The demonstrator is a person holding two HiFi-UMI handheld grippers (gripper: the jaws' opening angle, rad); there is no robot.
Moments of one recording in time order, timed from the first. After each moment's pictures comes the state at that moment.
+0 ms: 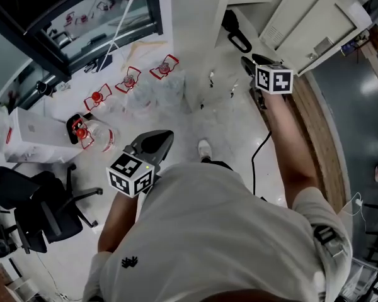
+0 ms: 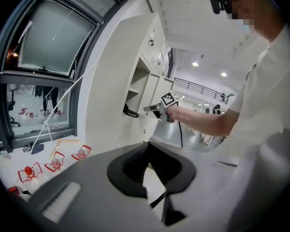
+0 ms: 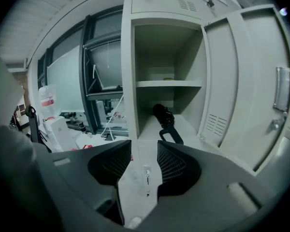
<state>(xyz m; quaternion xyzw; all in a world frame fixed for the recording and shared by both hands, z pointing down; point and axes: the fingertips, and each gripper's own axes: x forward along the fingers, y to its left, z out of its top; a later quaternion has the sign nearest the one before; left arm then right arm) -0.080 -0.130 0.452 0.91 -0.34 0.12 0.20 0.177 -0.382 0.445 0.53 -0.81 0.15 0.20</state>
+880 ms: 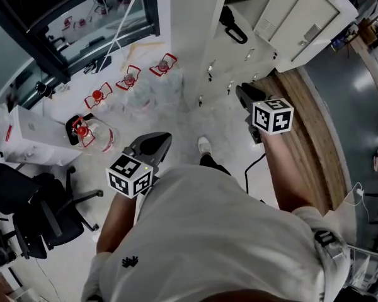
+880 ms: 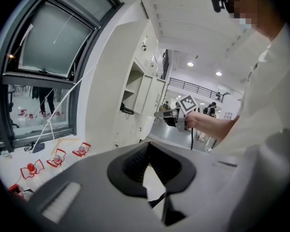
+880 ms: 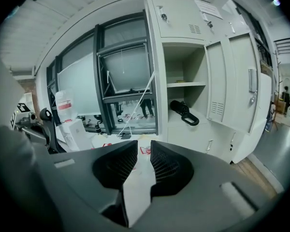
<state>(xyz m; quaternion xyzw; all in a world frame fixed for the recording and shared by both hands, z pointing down) -0.115 -0.057 0.458 0.92 -0.32 0.12 0.19 0.115 -0.197 0.439 0.51 -0.83 0.16 0.17</state>
